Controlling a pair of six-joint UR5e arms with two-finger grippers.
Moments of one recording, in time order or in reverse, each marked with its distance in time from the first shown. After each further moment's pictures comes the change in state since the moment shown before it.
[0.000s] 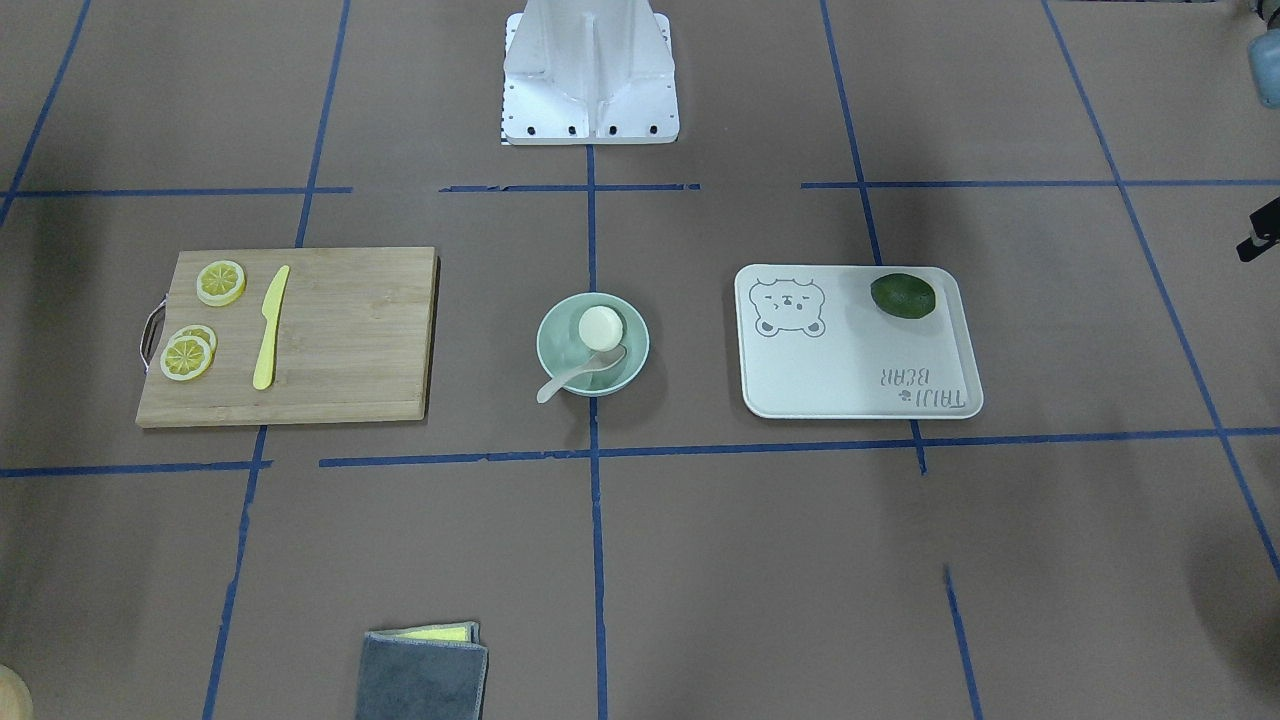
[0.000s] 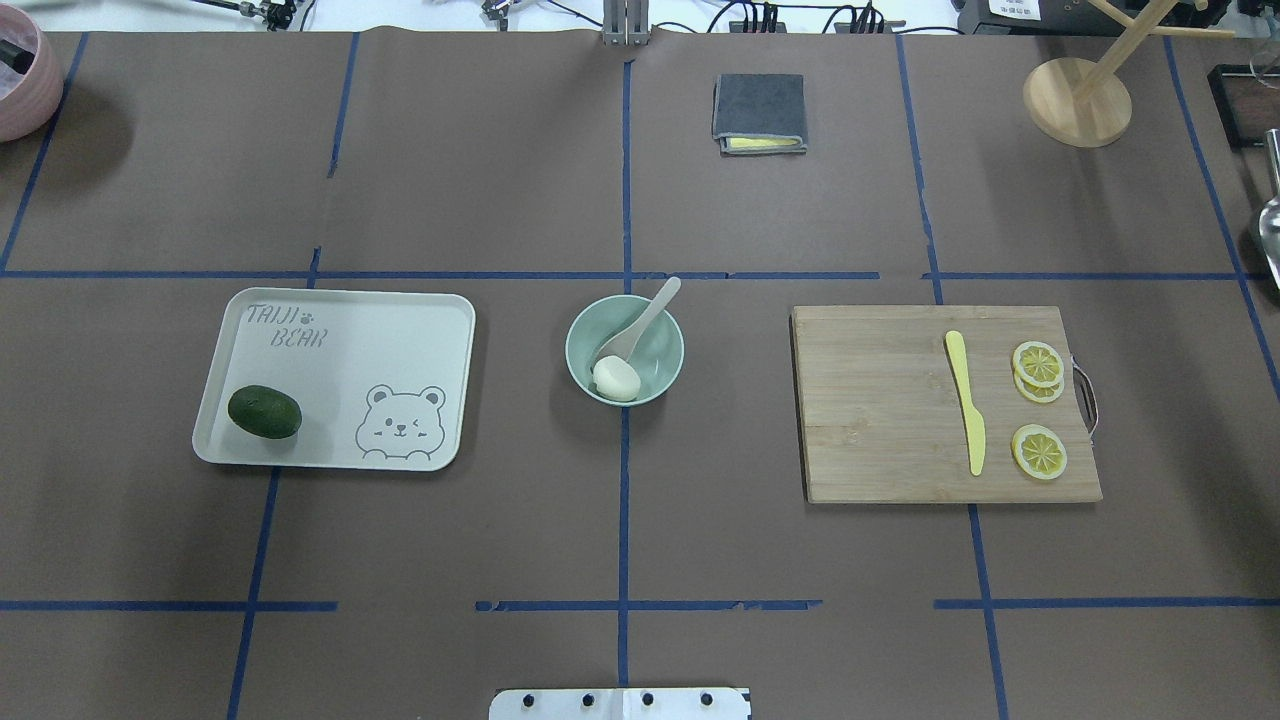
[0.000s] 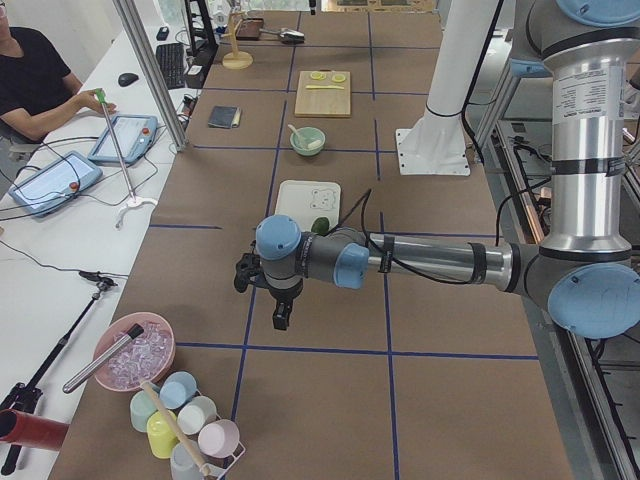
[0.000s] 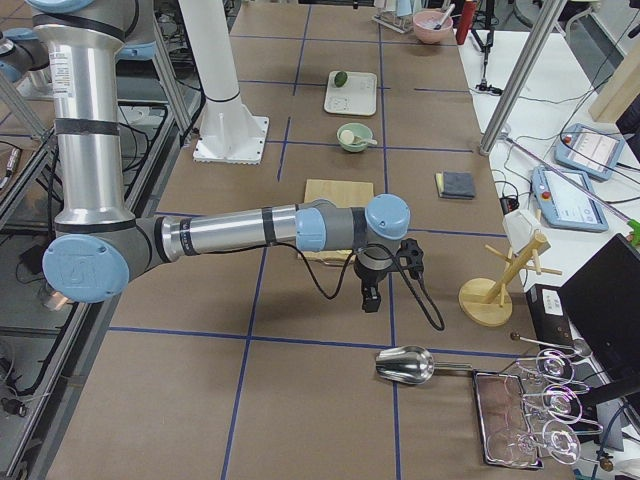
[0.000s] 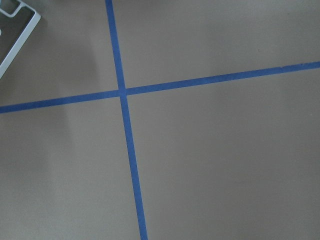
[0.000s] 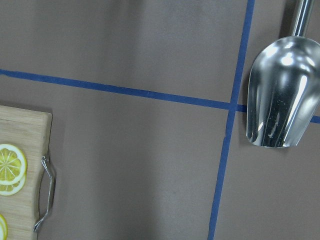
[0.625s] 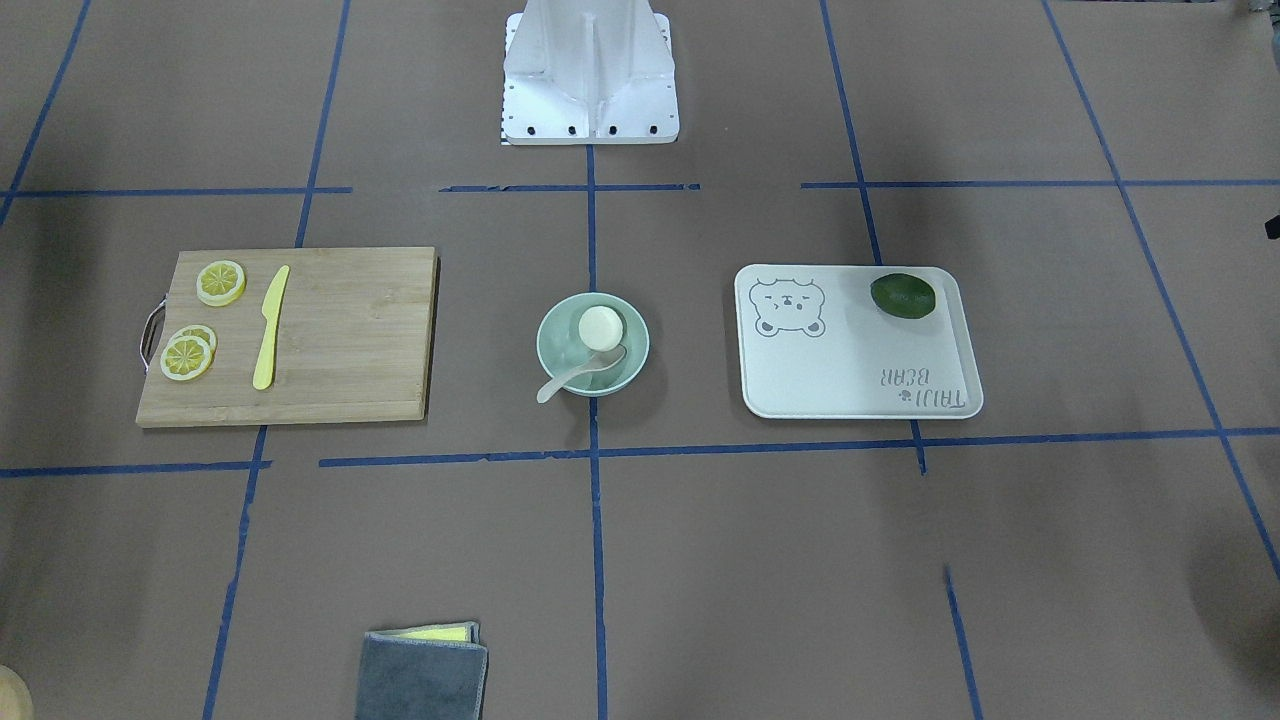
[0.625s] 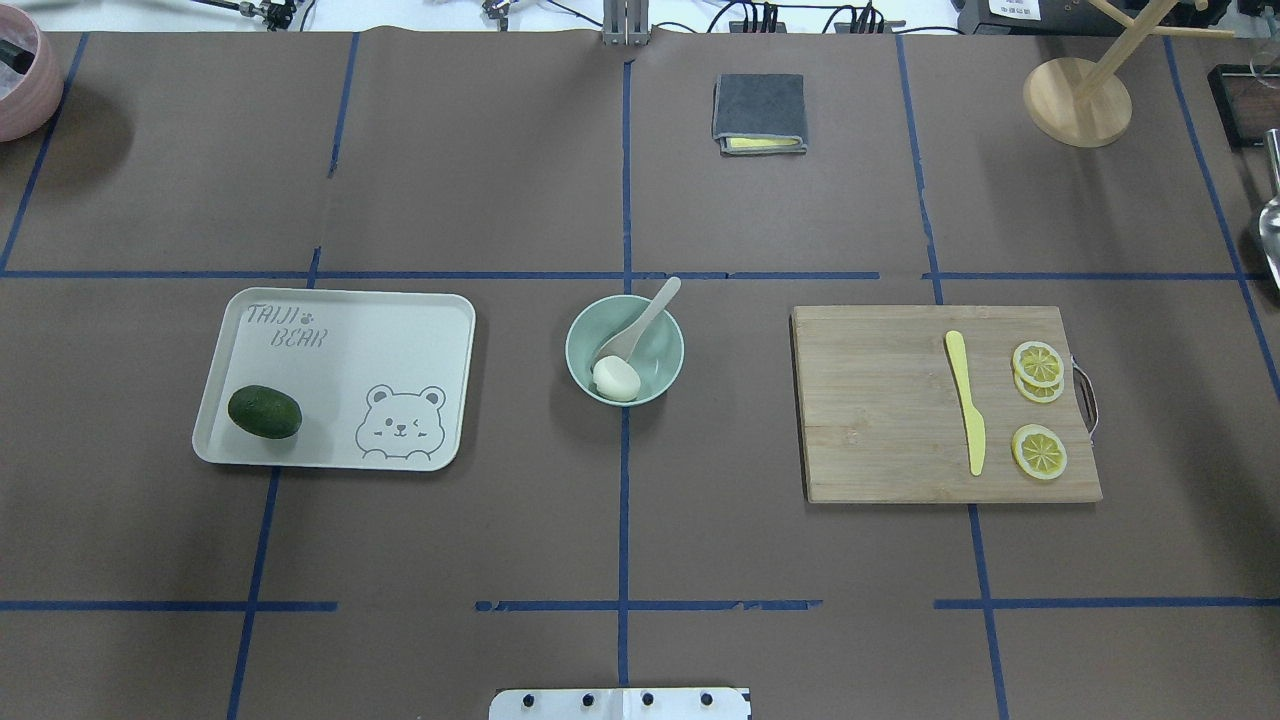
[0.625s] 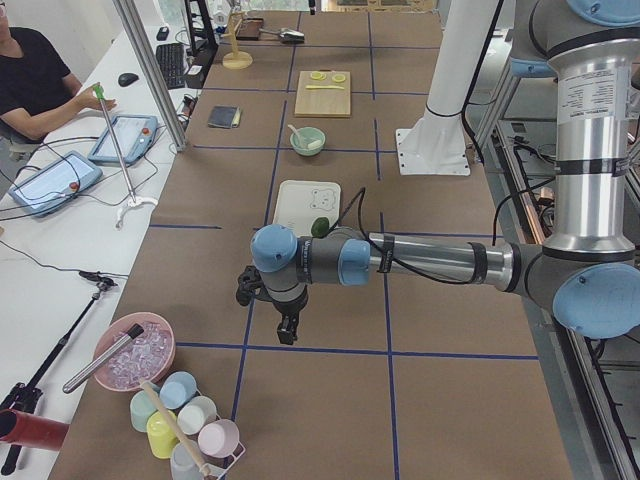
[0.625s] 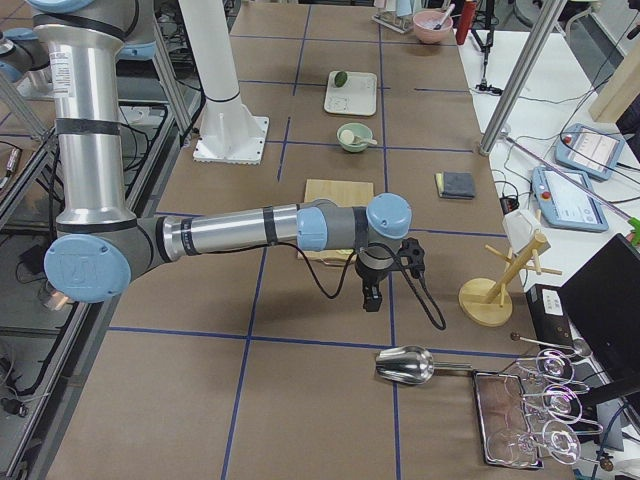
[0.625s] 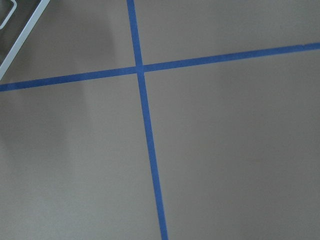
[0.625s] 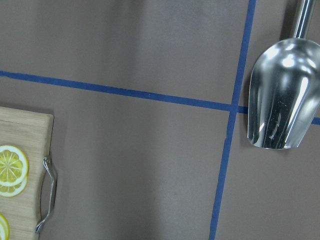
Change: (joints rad) left arm -0.055 -0.003 -0.003 0.159 0.007 0.200; right arm 0.000 0.004 0.000 -0.002 0.002 0.000
